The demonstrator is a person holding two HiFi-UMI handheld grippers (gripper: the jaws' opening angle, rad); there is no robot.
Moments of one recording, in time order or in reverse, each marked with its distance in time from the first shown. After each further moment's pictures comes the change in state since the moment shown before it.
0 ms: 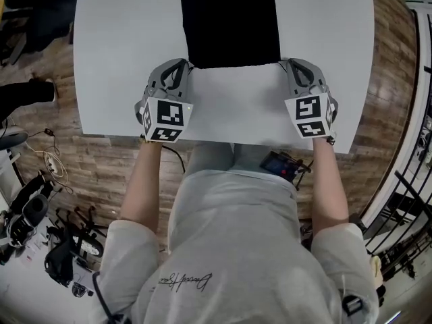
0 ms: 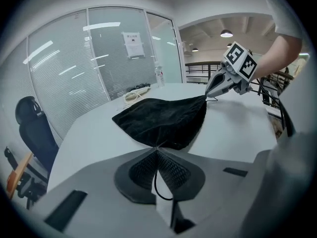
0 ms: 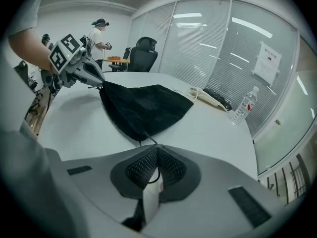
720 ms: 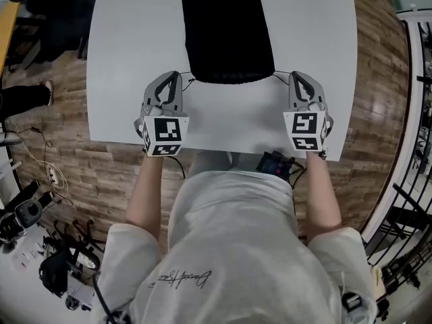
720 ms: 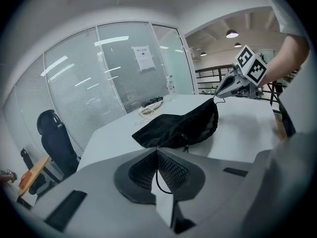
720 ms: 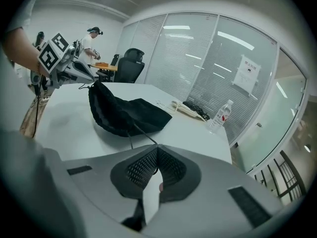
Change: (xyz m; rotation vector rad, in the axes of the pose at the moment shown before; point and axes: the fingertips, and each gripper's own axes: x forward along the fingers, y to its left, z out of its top) left arm -0.047 0.024 0.049 -0.012 -0.098 0.177; right arm -0.052 -0.042 0.024 0.047 -0.100 -0.177
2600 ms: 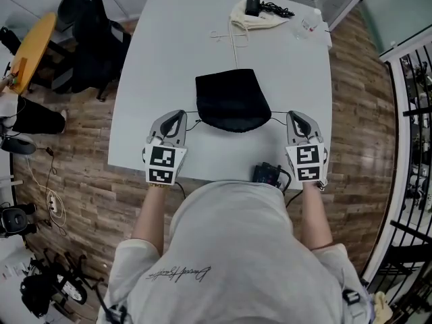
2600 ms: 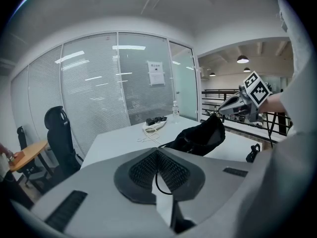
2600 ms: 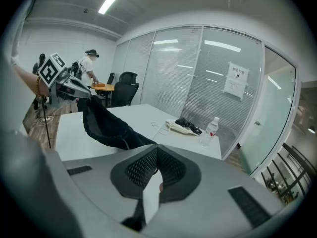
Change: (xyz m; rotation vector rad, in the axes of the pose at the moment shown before) left arm -0.075 0.035 0.070 -0.197 -0.145 -0.030; right arm -0.079 -0.030 0.081 0.102 -0.148 0.009
